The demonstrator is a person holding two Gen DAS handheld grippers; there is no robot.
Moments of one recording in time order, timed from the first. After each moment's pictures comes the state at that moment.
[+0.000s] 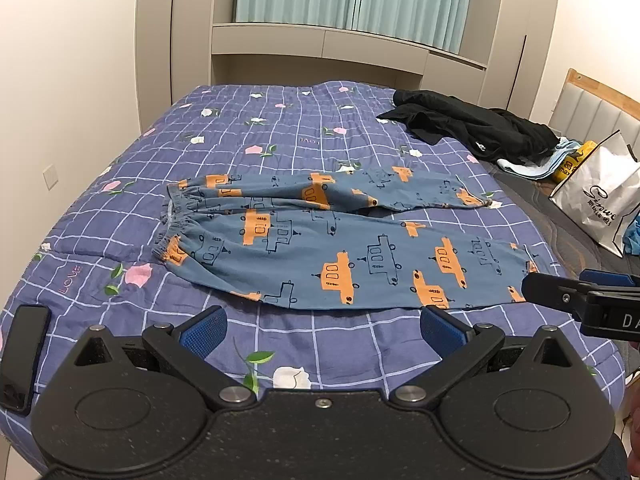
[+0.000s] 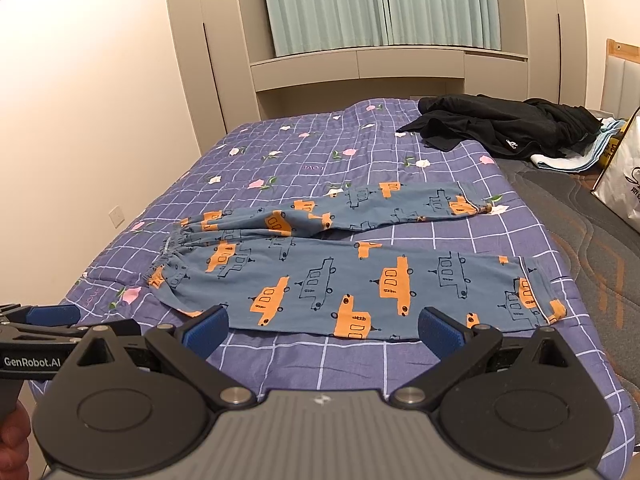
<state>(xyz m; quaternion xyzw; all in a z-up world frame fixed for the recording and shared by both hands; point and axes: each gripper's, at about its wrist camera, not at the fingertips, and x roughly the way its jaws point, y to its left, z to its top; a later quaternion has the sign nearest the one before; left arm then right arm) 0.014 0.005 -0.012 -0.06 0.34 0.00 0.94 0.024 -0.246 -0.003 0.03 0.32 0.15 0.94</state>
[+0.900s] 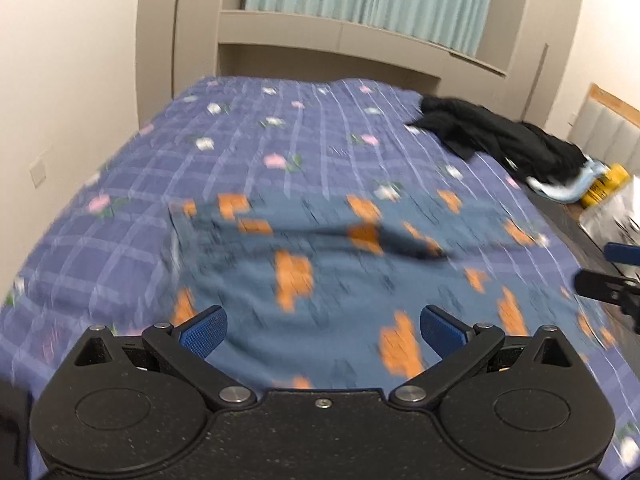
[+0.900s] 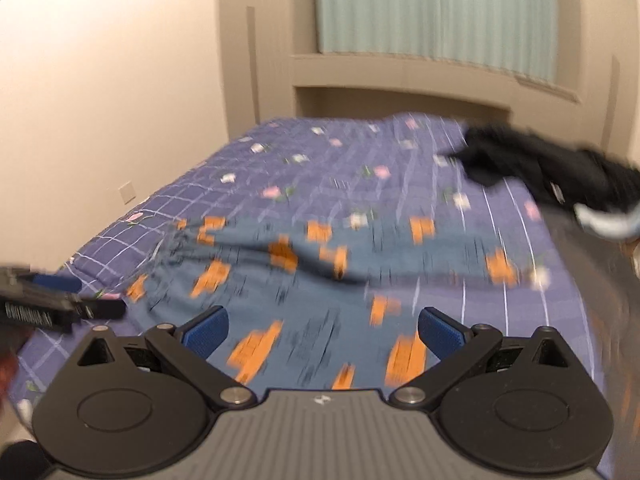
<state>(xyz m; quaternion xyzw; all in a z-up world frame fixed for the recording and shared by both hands) 0.157 0.098 -0.032 -0.07 0.34 0.00 0.94 0.144 -0.211 -0.001 -0.06 0.29 0.21 0.93</state>
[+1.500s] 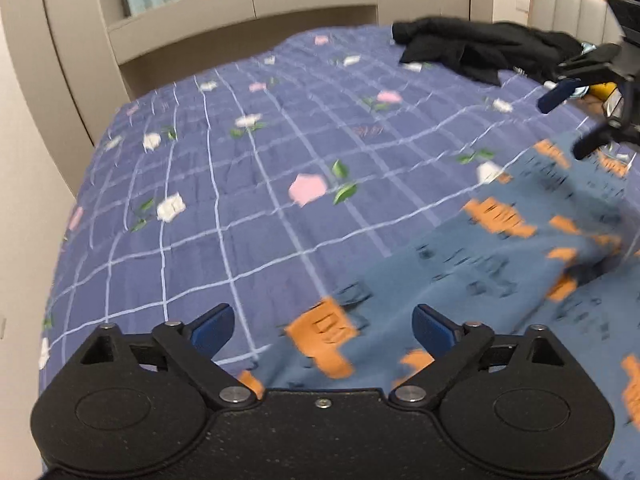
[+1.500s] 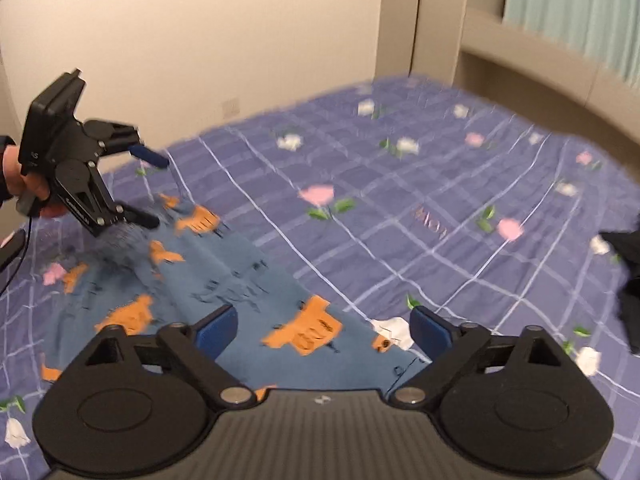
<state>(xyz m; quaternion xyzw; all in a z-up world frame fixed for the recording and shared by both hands) 0.417 0.218 -0.110 0.10 0.40 -0.12 0.90 0.474 -0.126 -0.045 -0.20 0.36 0.44 0.80</state>
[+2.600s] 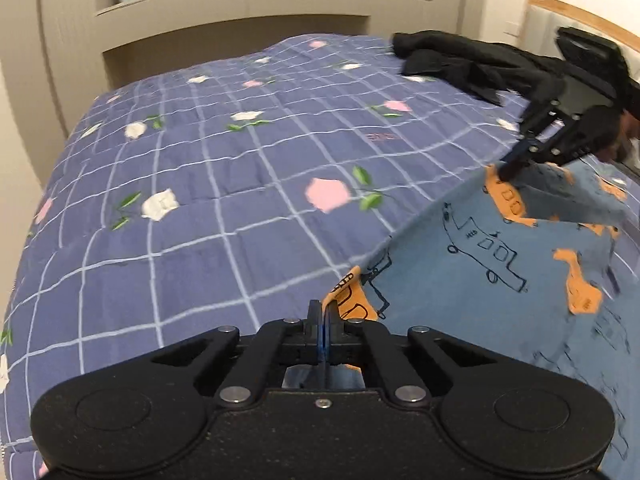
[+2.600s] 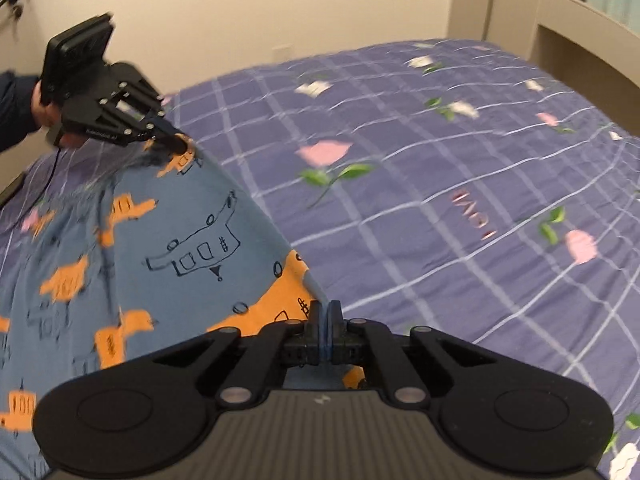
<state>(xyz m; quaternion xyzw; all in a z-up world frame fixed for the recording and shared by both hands) 0.457 0.258 -0.135 0.06 0.39 -0.15 0.91 0.557 -0.087 -0.111 -0.25 0.38 0.51 0.73</state>
